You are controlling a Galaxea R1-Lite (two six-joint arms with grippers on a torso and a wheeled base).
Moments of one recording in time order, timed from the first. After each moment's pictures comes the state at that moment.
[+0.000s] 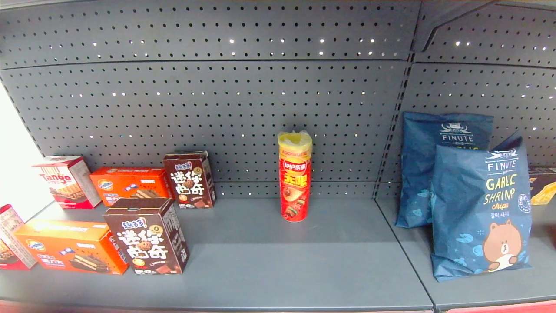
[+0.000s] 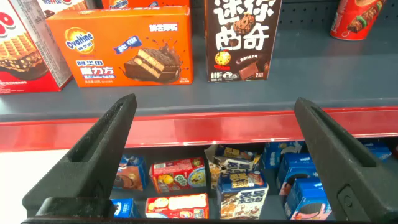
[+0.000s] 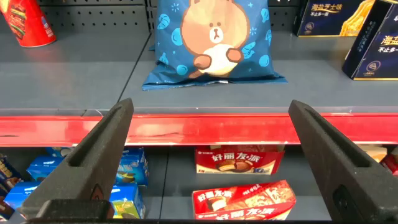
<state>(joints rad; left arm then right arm) 0.00 0.00 0.00 0.00 -0.03 0.01 0.00 0.00 0.00 0.01 0.00 0.00</state>
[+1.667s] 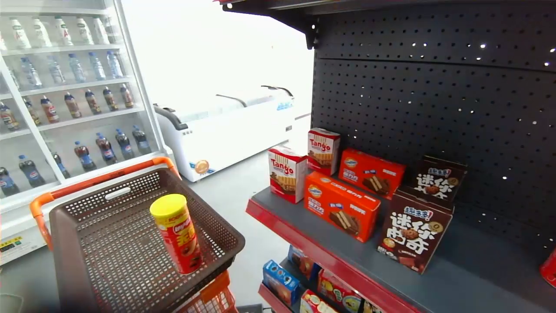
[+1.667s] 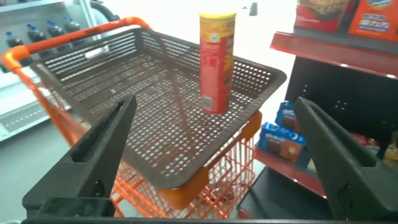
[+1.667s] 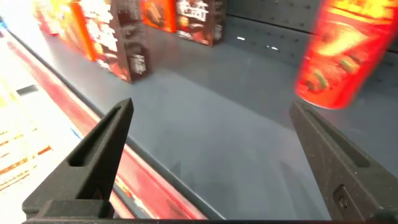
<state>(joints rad) 0.00 0.00 0.00 0.00 -0.03 0.02 0.00 0.00 0.00 0.01 0.00 0.01</state>
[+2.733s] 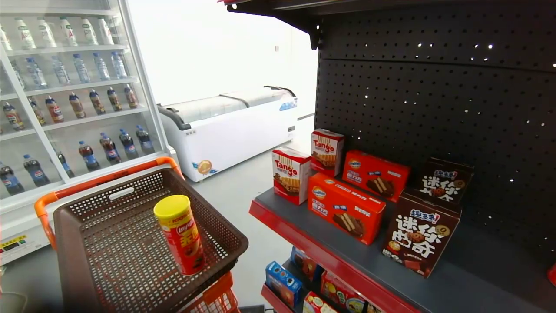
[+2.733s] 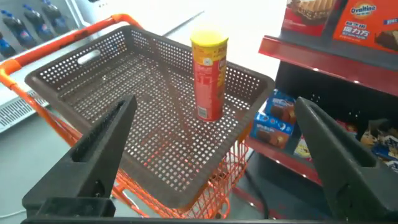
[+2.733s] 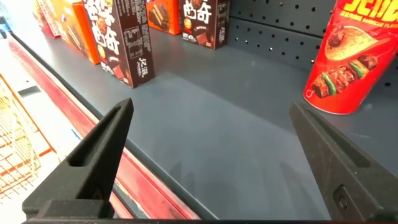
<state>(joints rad) -0.07 0.51 -0.41 0.08 -0.05 0.03 0.00 0.00 0.00 0.01 0.00 0.00</state>
